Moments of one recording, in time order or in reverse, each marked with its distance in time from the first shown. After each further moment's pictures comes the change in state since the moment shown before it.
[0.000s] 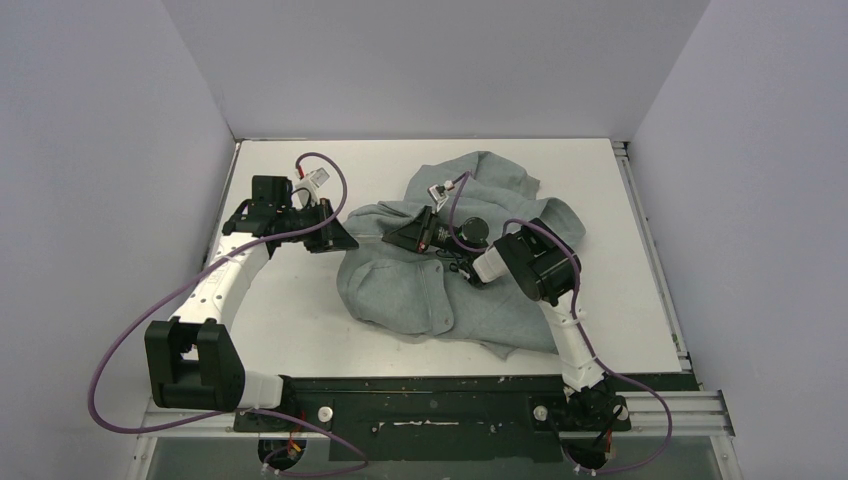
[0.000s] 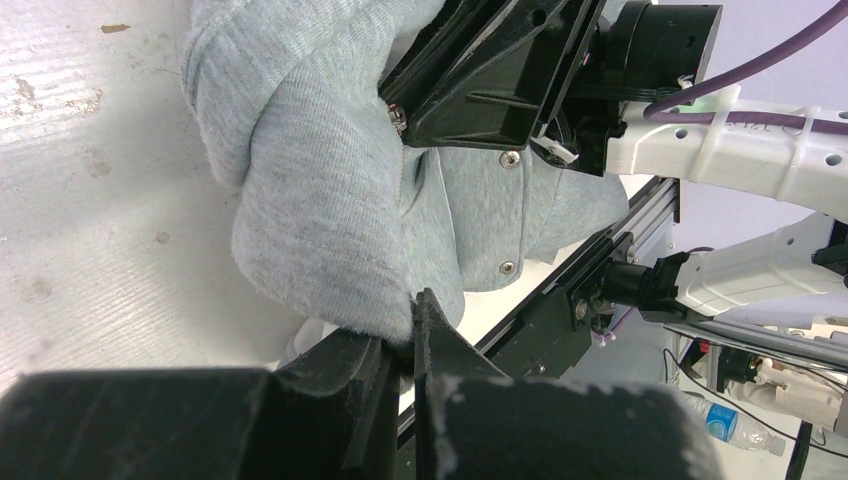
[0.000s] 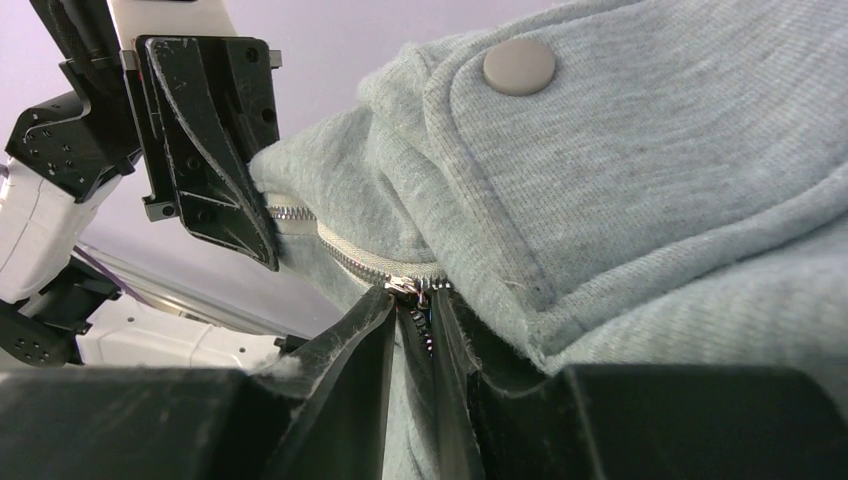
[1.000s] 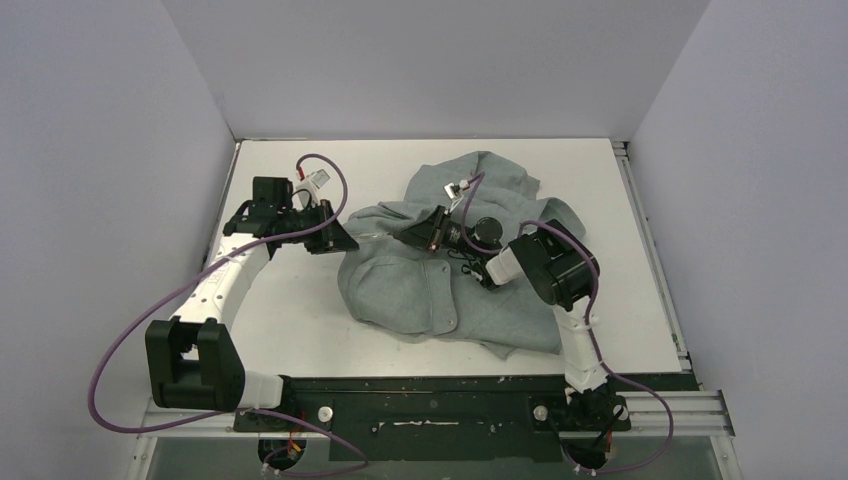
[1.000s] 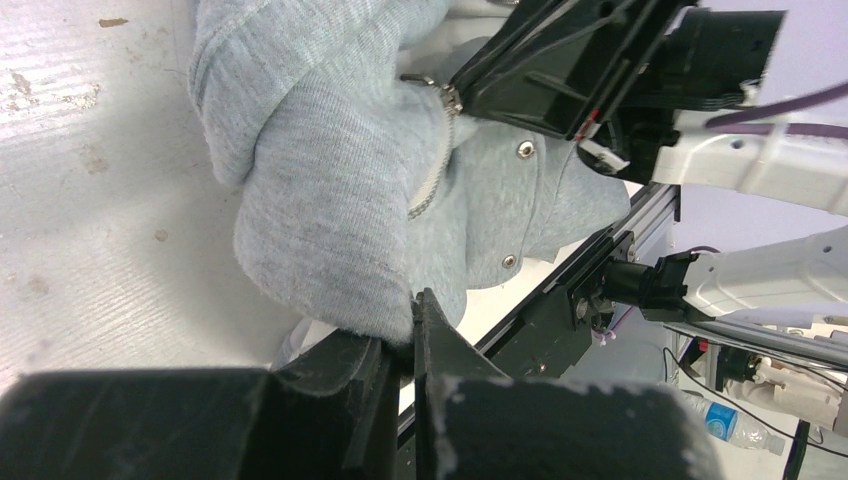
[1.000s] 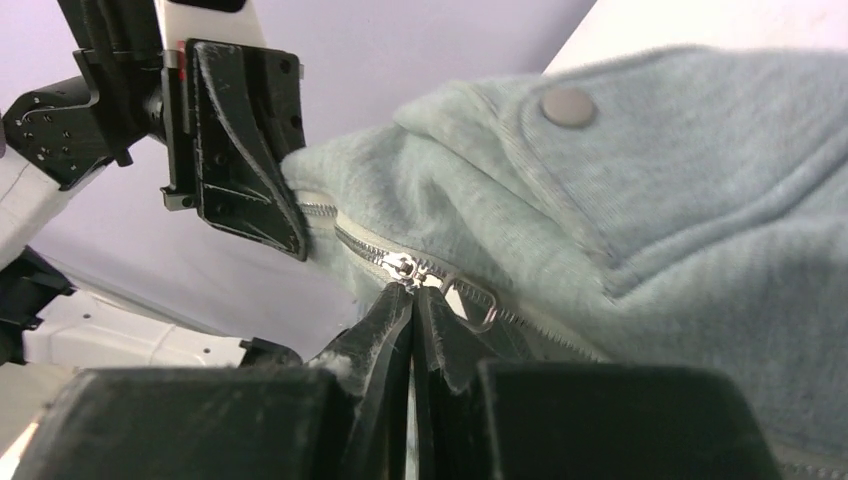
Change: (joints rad) left arm 0.000 0.000 -0.011 0.006 0.000 0.000; right arm -0.041 -0.127 -0.138 -0.026 0.033 -0.127
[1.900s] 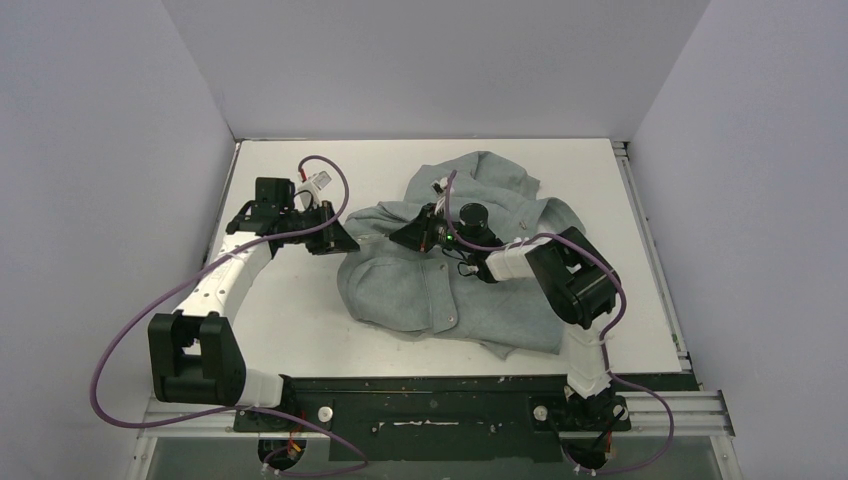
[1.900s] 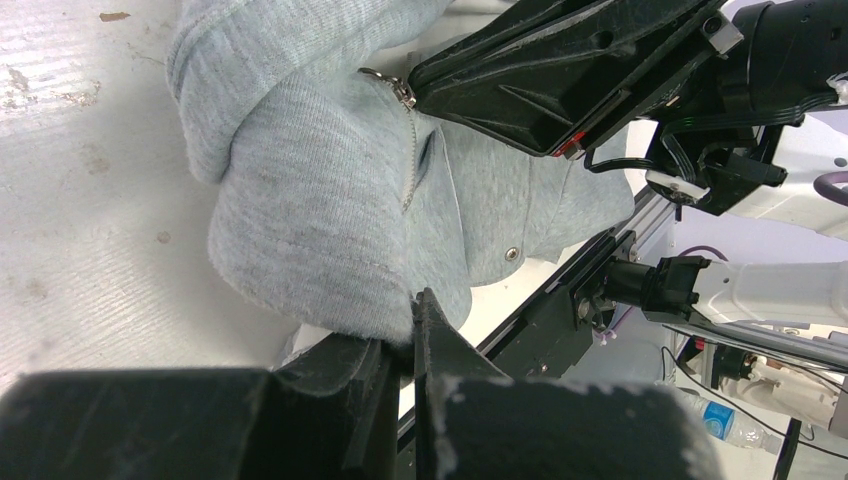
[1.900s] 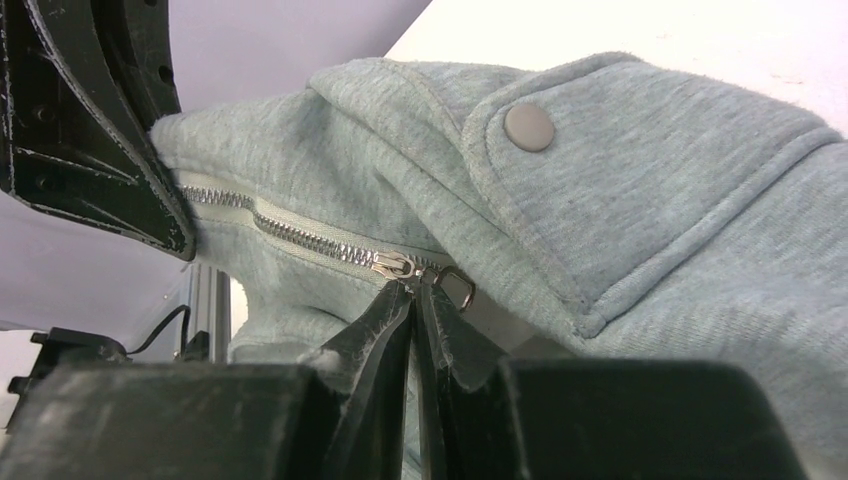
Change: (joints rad) left arm 0.000 0.027 -0.008 0.016 0.002 0.000; right arm 0.054 -0.193 0.017 -0.536 0.127 -0.539
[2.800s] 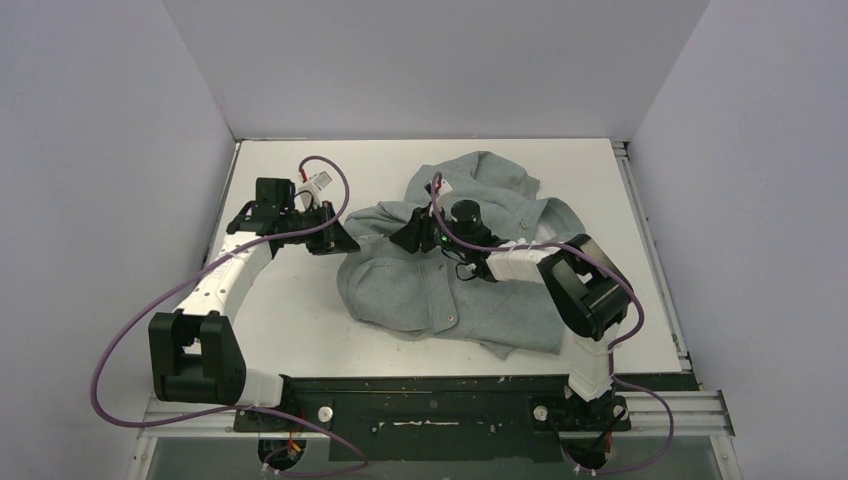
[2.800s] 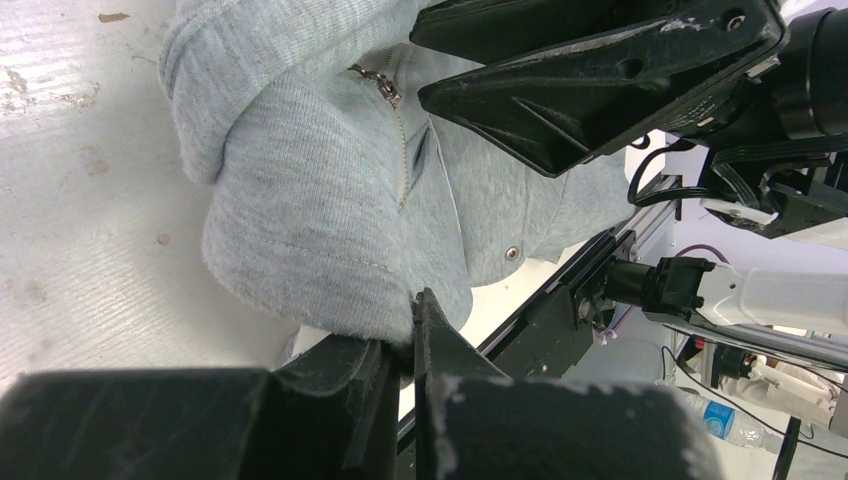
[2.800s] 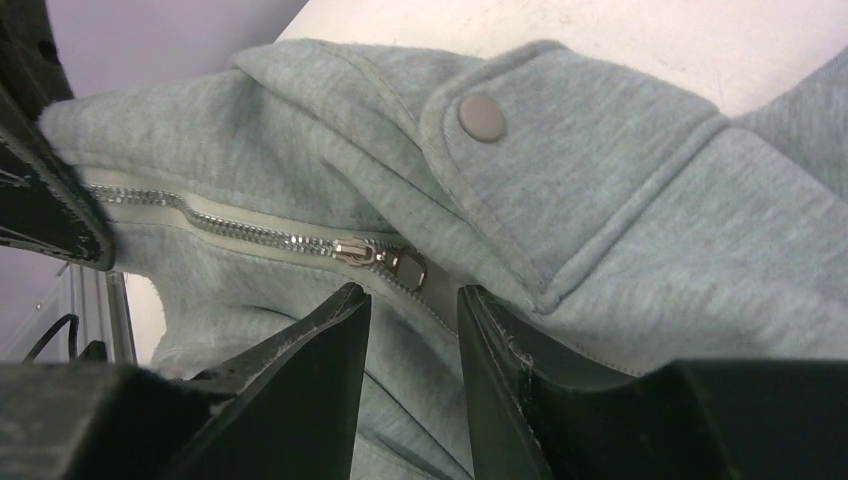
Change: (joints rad) left arm 0.000 0.002 -0.004 0.007 0.005 0.001; right arm 0.040 -0.105 0.026 -0.285 0.178 -0.207
